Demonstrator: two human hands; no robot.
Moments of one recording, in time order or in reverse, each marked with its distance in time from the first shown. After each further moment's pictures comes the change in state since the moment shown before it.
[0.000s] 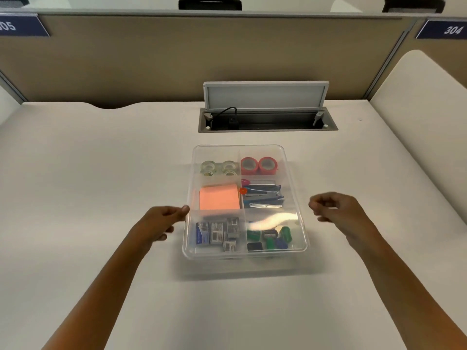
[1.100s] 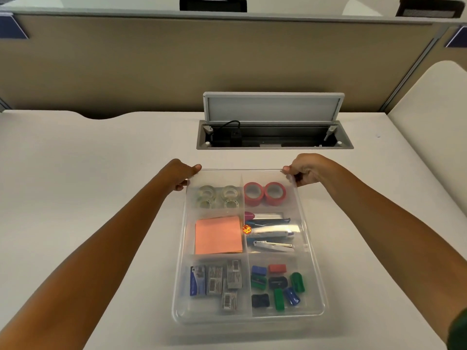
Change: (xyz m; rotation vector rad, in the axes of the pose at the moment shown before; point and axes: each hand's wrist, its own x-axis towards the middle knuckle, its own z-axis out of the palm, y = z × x) left_hand 0.184 0.110 -0.005 0.084 0.077 -0.012; right_hand 0.210 -0.098 0.072 -0.199 -0.238 0.396
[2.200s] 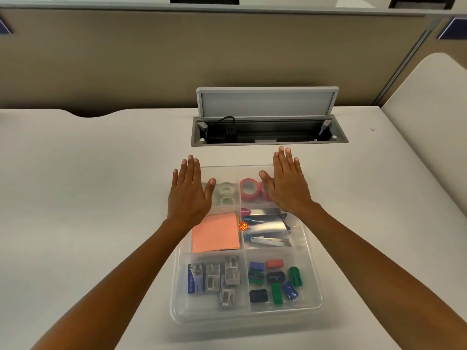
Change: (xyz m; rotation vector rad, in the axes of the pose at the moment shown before) left_hand -0.031 -0.053 0.064 0.680 0.347 0.582; right_hand -0.003 0.065 0.057 -0.819 0.548 -0.727
